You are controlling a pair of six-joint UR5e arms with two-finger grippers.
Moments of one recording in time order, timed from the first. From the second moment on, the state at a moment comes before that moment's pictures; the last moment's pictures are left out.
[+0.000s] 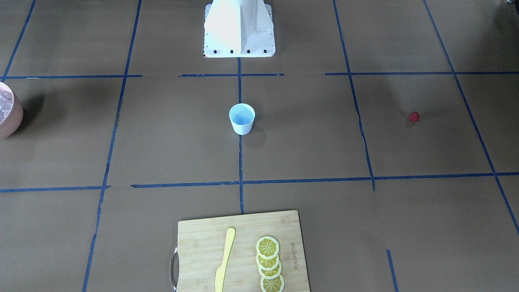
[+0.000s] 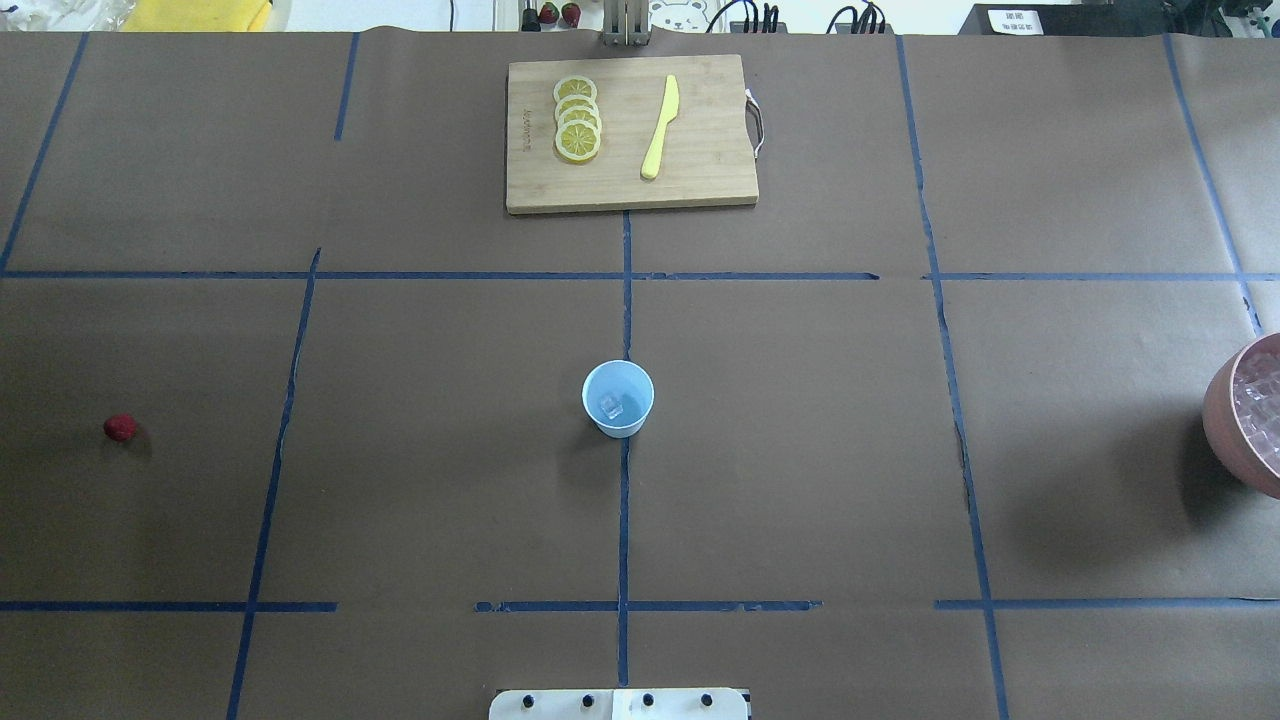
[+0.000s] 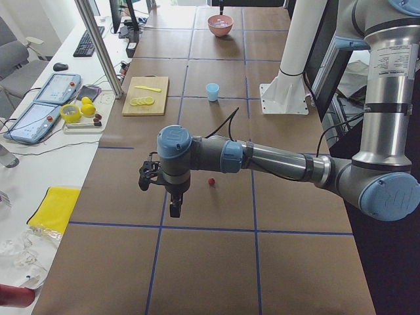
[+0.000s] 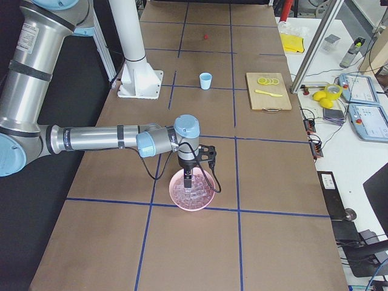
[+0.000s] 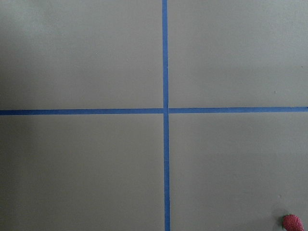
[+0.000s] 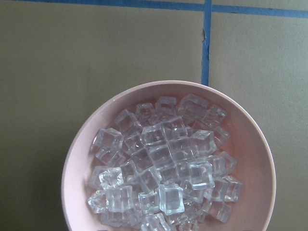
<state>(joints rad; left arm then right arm) -1.62 -1.56 -1.78 -1.46 -2.34 -0.02 1.29 -1.92 1.94 -1.36 2.23 0.35</state>
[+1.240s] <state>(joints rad) -1.62 -1.56 -1.79 -1.46 -2.34 -0.02 1.20 -1.89 1.86 -1.36 2.23 0.33</state>
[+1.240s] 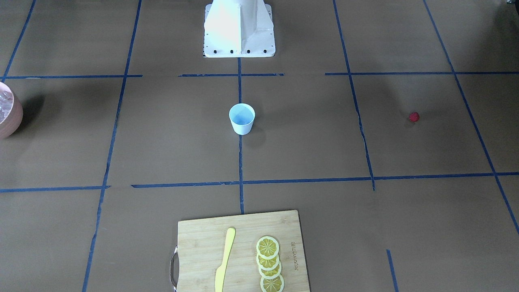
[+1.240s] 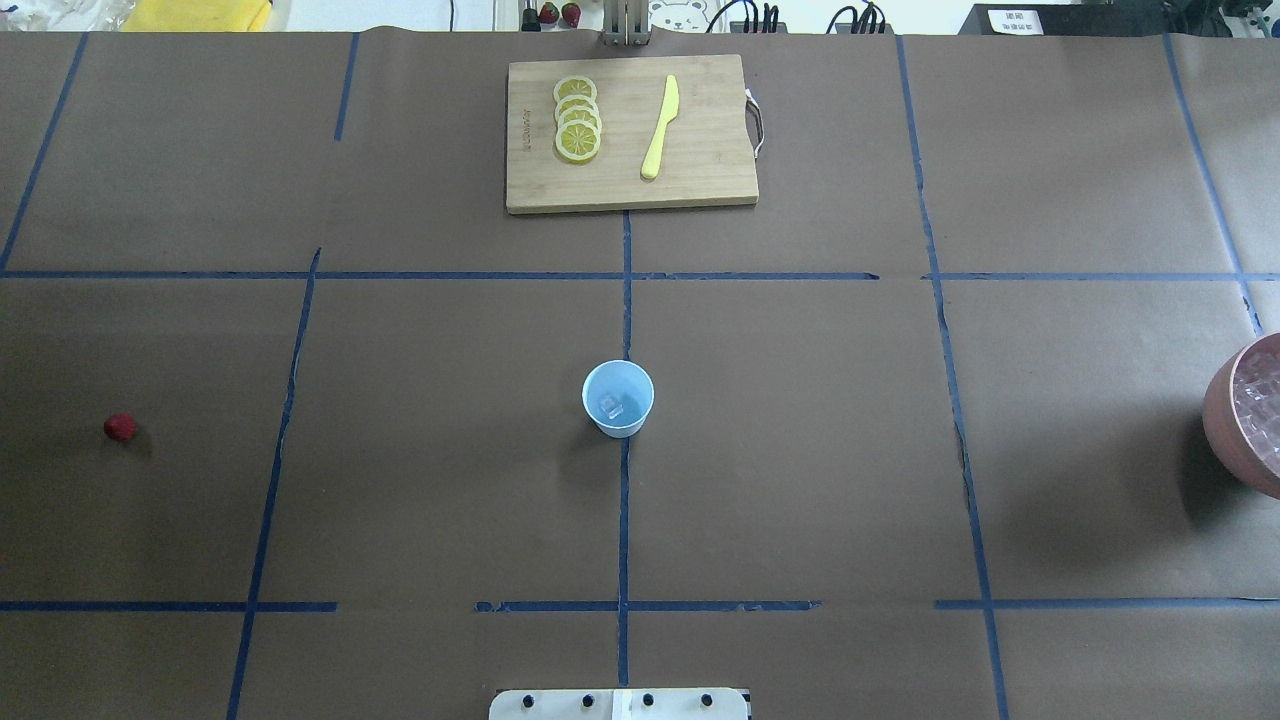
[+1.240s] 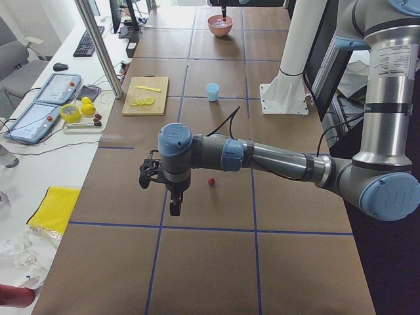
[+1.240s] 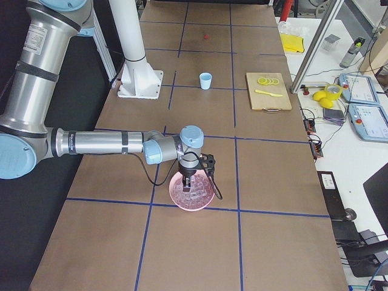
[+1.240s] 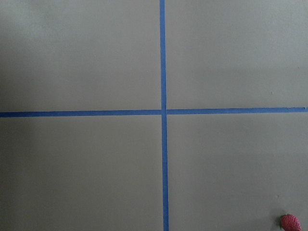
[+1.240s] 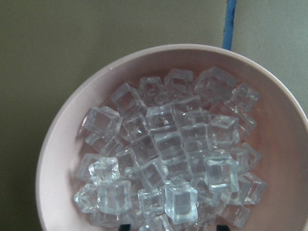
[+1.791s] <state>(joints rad) -1.61 -1.56 -1.79 -1.46 -2.34 -0.03 1.18 -1.83 1.79 -1.36 2.23 0.33</state>
